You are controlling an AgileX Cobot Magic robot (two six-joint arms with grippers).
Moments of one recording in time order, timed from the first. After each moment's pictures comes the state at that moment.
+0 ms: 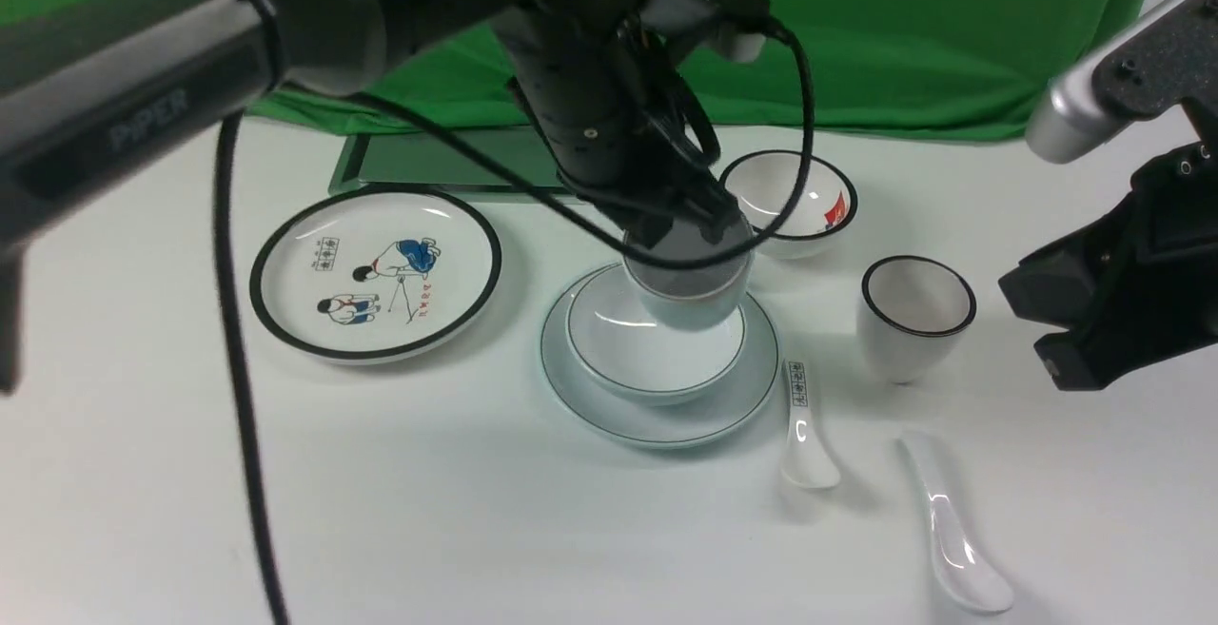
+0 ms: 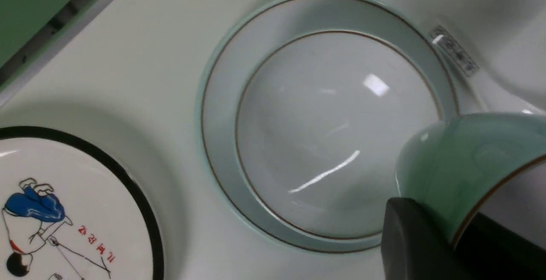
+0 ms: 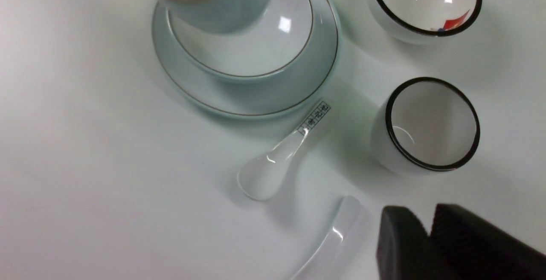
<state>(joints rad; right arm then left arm) 0.43 1.13 -1.05 0.15 0.74 -0.34 -0.54 1.99 -1.94 -0.07 1.16 0.21</state>
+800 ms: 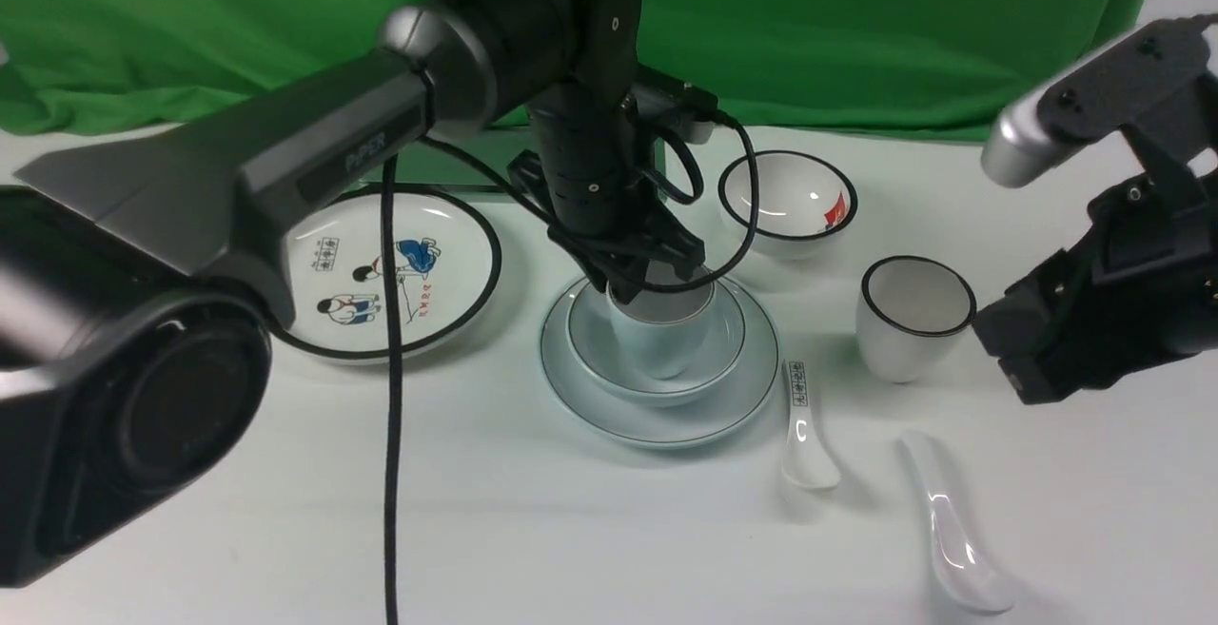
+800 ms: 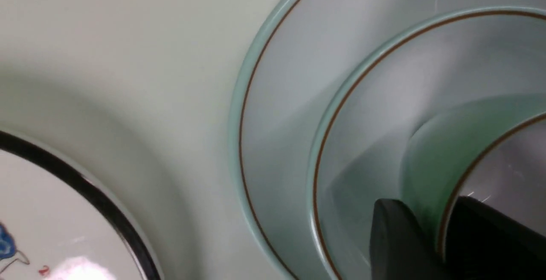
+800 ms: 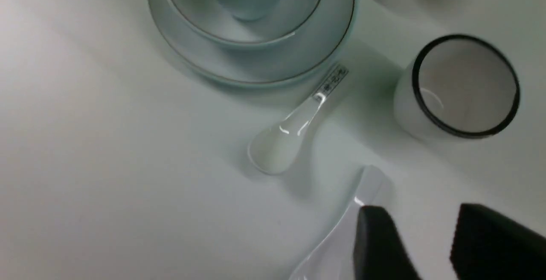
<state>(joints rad) 0.43 1.22 -1.05 0.15 0.78 -0.29 -0.48 2.25 -2.09 -0.08 1.21 0.21</state>
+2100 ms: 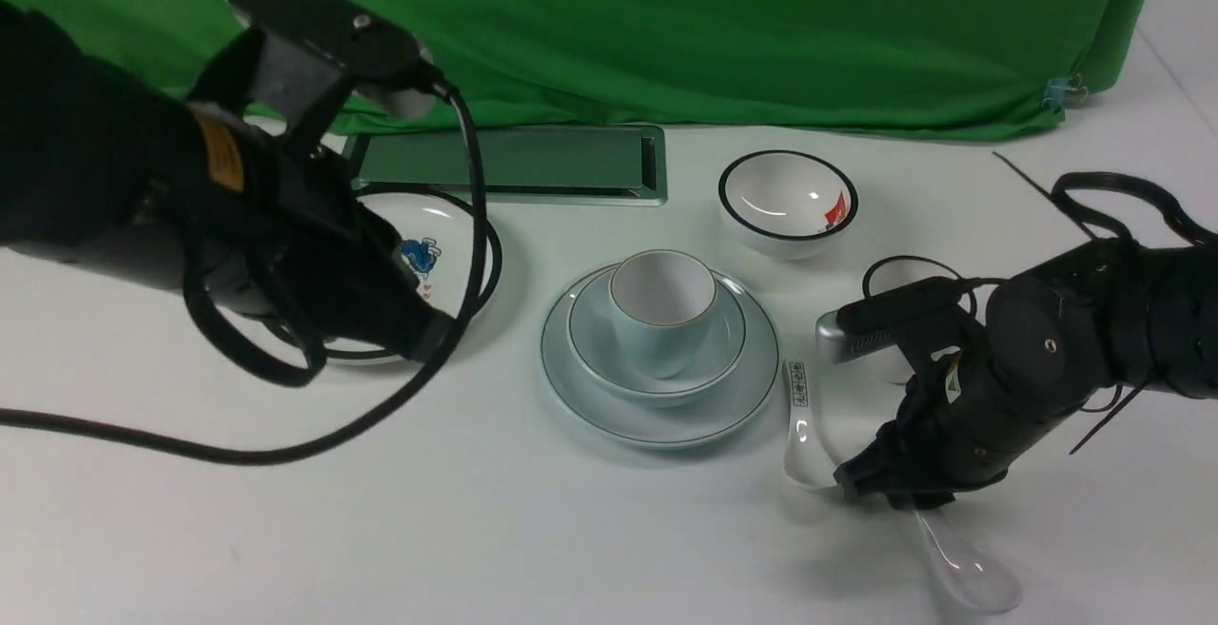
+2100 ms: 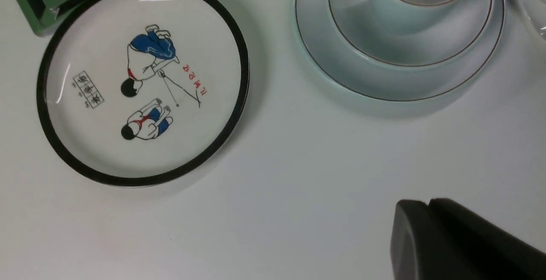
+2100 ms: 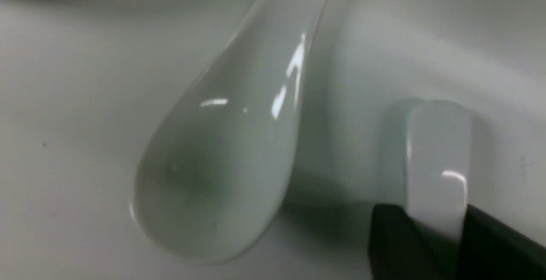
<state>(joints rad) 0.43 1.76 -0.97 0.01 0.52 0.05 -0.48 1.25 -1.13 0.03 0.83 0.11</state>
